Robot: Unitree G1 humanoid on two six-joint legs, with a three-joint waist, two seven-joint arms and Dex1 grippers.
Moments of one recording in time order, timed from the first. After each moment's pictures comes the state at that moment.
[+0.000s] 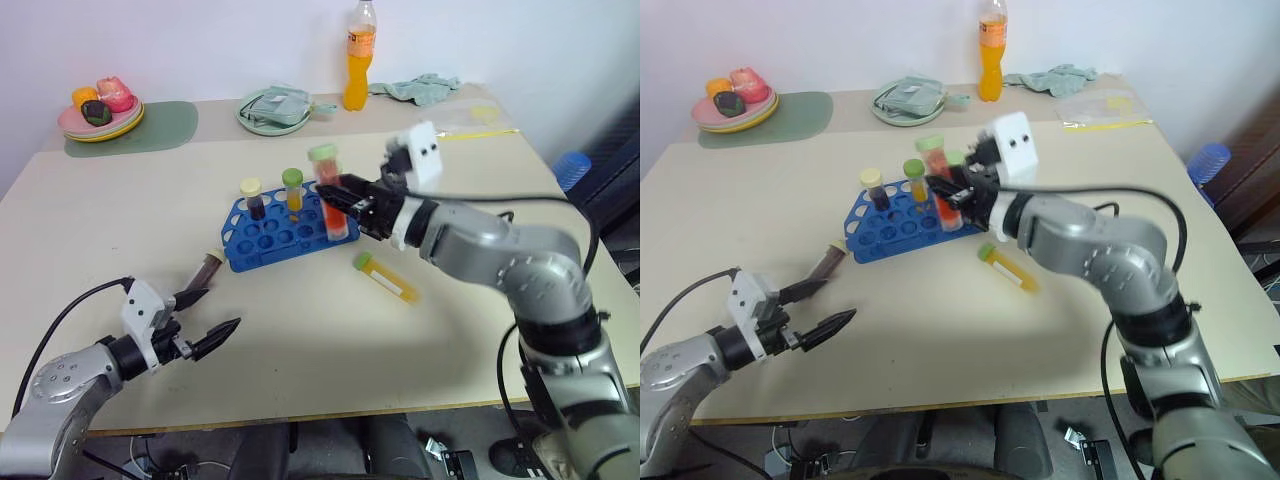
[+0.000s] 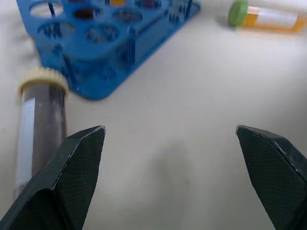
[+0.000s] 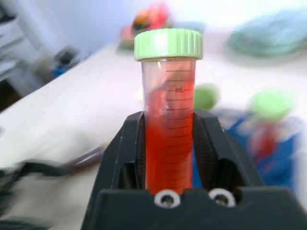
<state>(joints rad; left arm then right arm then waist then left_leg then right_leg) 0.24 0.61 0.28 -0.45 -0.53 0.41 -0.80 -0.65 -0.56 0.23 -0.43 0.96 0.73 -0.06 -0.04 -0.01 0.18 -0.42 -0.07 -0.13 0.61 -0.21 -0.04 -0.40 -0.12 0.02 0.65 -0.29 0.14</state>
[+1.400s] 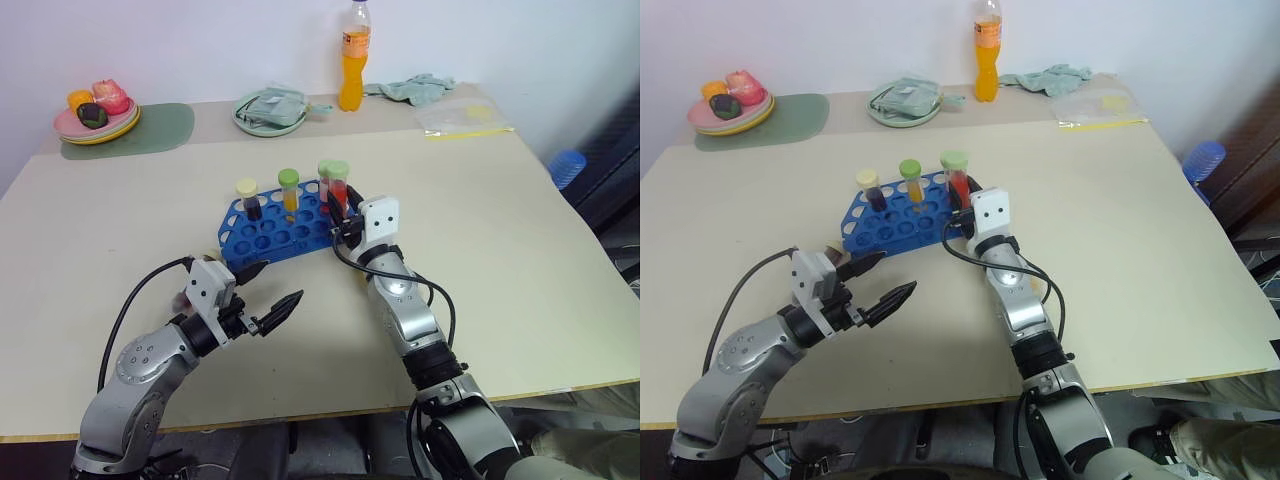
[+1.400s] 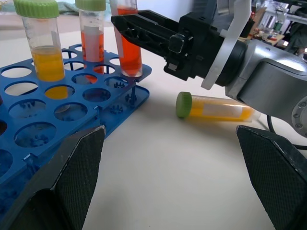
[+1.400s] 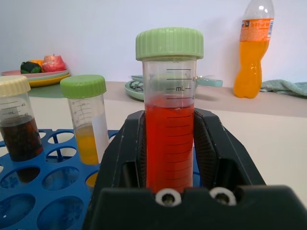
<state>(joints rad) 0.10 0.43 0.05 -0.55 -0.49 0.41 -0.62 -0.51 0.00 0.16 0.31 0.05 -0.14 0.10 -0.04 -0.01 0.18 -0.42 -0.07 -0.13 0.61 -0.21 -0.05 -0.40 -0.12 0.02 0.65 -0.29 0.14</state>
